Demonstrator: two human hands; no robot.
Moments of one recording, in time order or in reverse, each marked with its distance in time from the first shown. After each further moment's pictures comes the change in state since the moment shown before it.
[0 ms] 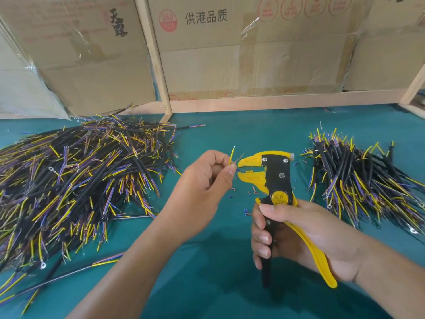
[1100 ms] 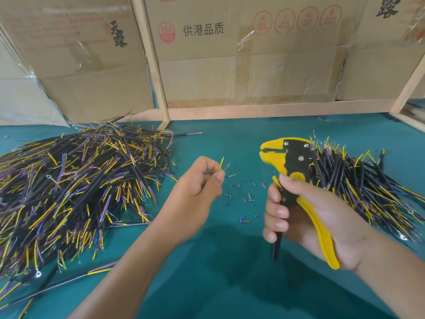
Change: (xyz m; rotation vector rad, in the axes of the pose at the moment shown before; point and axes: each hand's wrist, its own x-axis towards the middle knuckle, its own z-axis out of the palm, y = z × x) left_hand 0.004 -0.005 -0.005 0.073 0.008 -0.014; right_hand 0.005 -0.017 -0.029 0.137 0.056 -0.130
